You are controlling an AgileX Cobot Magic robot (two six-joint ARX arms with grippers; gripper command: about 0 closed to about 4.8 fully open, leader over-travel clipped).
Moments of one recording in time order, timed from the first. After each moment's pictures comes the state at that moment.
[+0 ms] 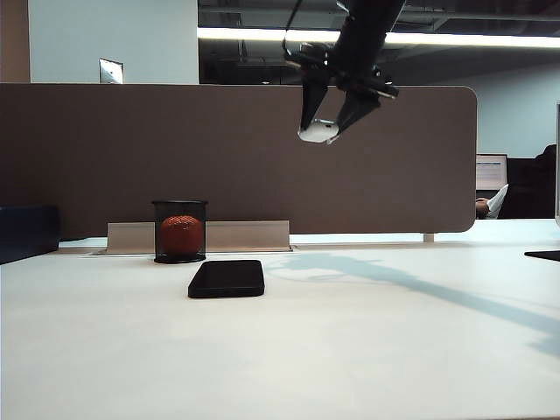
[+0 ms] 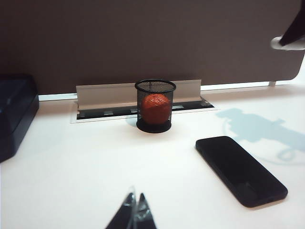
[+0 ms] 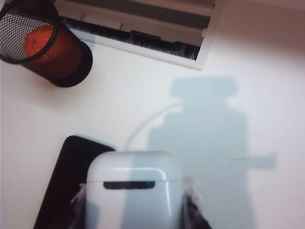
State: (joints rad) left arm -0.05 0.01 0.01 0.05 0.16 0.00; right arm 0.40 2.32 2.64 -1.15 -0.16 0.10
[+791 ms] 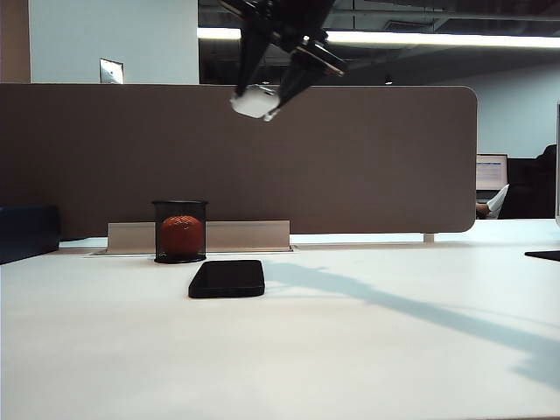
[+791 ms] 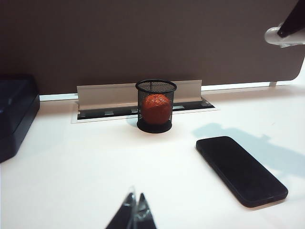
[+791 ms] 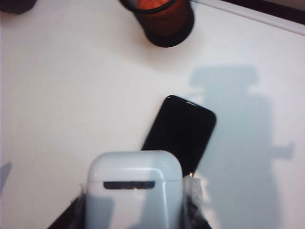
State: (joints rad) left arm -0.05 0.01 0.01 0.05 0.16 0.00; right arm 0.57 2.27 2.64 -1.26 -0.23 0.17
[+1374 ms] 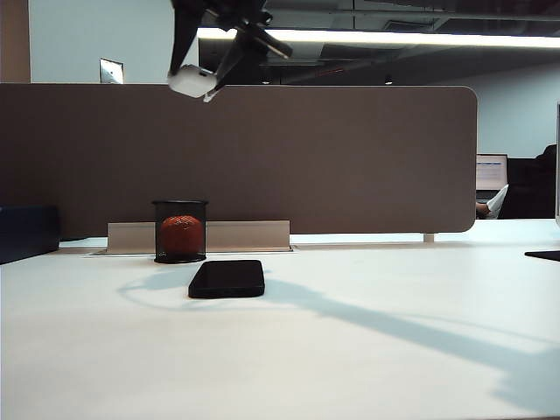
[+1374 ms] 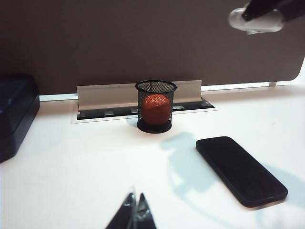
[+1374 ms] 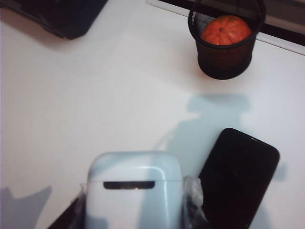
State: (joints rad) left arm -0.05 0.01 0.01 0.05 0.16 0.00; right arm 0.72 2.27 2.62 -1.10 -0.15 0.26
